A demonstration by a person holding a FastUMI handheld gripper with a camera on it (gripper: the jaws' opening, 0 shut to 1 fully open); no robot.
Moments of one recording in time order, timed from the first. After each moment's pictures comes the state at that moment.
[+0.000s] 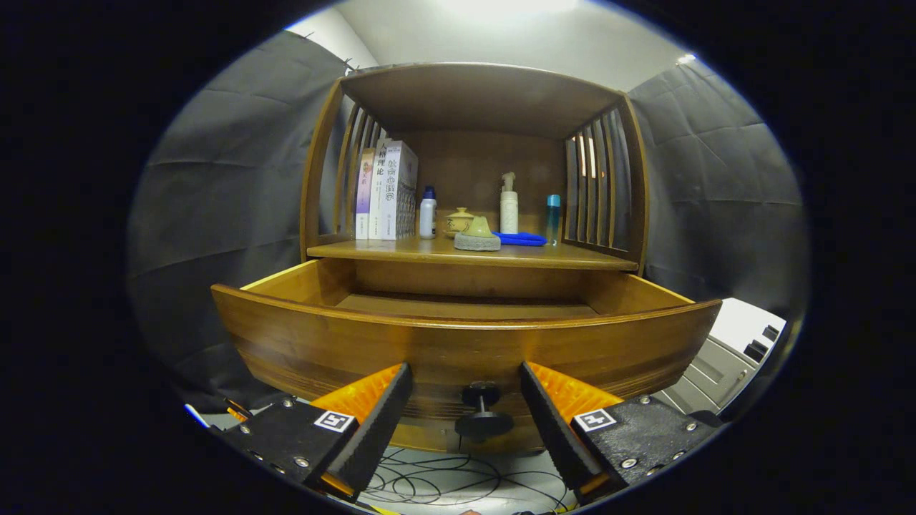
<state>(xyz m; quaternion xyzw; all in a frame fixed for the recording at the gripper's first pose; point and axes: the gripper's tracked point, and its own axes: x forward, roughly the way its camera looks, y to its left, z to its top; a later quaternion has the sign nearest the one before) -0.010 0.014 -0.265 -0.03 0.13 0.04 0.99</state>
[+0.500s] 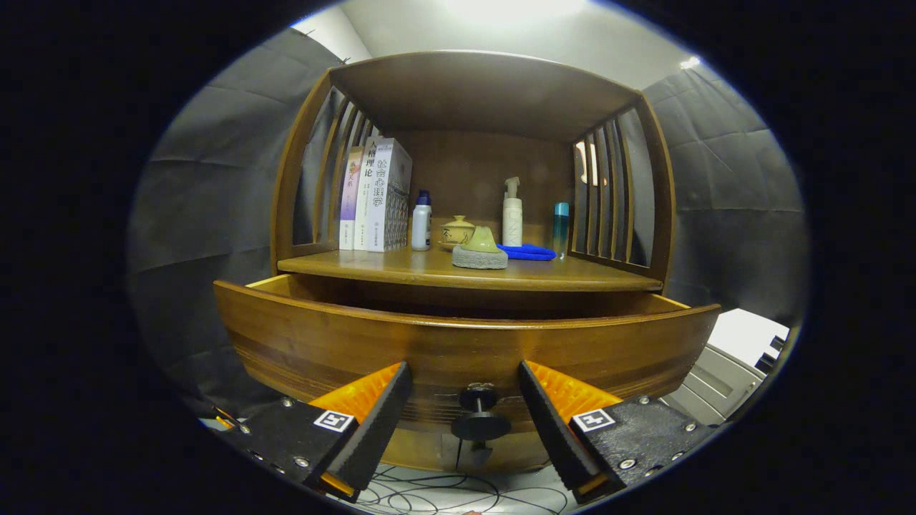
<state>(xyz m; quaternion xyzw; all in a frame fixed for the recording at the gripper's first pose) 0.064 0.023 -0.268 -0.05 0.11 0.03 0.99</state>
